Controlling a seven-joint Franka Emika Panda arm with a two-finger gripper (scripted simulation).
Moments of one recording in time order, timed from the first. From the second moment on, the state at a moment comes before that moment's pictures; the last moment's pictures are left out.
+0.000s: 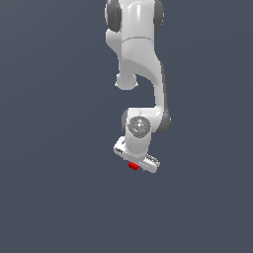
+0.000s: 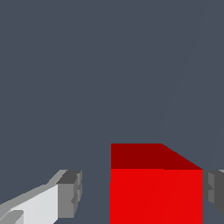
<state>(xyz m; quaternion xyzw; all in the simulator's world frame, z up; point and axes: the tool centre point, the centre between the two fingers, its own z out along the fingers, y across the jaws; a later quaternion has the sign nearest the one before) 0.061 0.038 0.021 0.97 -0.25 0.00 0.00</state>
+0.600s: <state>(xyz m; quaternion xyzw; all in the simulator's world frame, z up) 0.063 0.039 0.020 0.97 -0.25 0.00 0.00</state>
